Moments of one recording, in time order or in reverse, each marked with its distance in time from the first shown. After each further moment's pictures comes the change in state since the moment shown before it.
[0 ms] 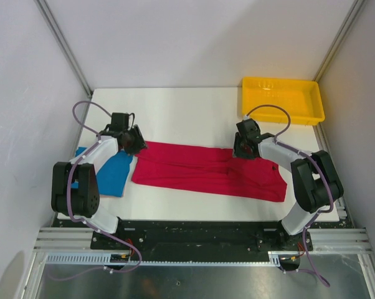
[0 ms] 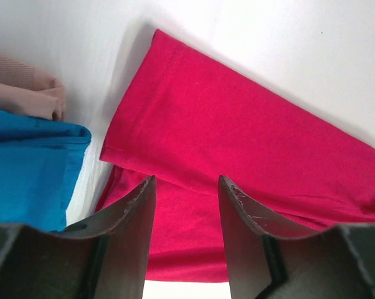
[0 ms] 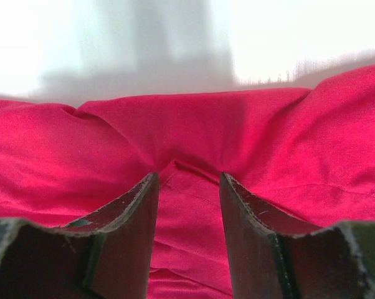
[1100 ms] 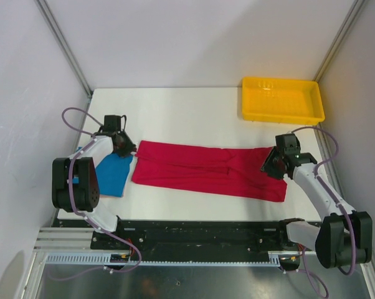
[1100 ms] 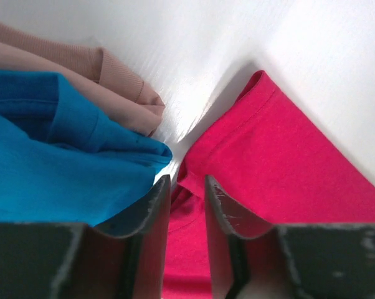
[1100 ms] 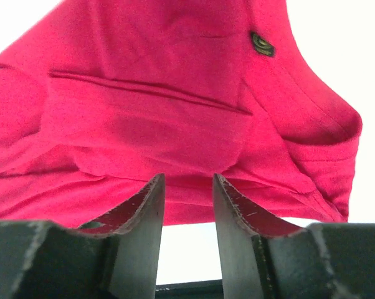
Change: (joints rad) left arm 0.101 0.052 -0.016 0.004 -0.105 -0.089; right arm -0.268 -0.502 -0.256 -0.305 -0.113 0.168
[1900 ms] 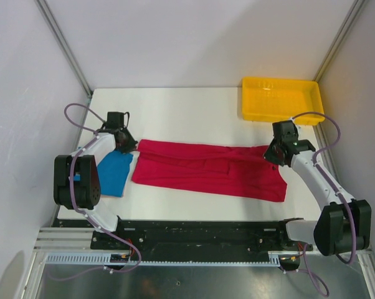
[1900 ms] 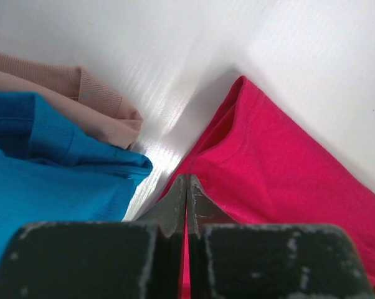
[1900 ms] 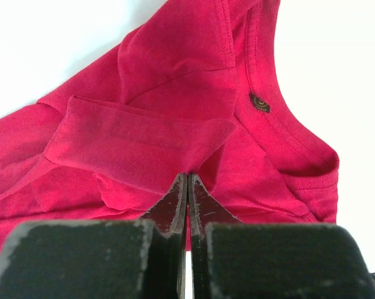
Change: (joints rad) left arm -0.031 0.028 0.048 0.004 -0.024 -0.012; right arm 0.035 0.086 0.178 -0.005 0.137 0.002
